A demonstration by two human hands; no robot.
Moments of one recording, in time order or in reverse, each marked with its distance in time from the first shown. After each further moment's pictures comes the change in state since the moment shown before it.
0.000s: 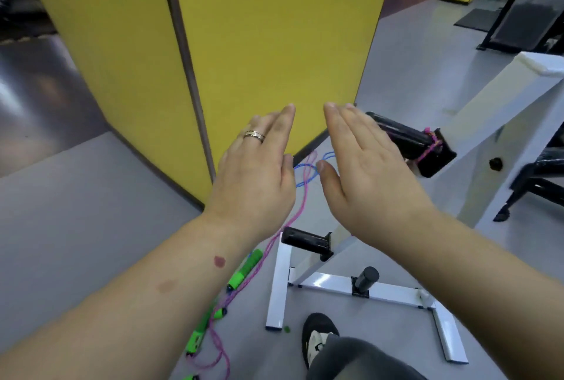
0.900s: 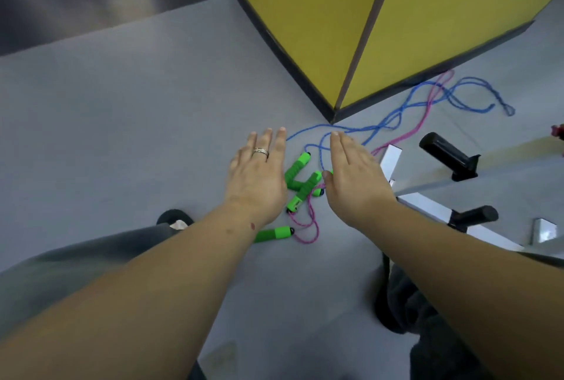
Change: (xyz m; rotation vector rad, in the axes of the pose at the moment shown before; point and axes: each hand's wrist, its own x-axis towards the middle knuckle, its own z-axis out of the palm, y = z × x) left_hand -0.273 -0.210 -0.019 0.357 -0.335 -0.601; right_hand -0.111 -0.231 0.192 0.146 -0.664 -0.094
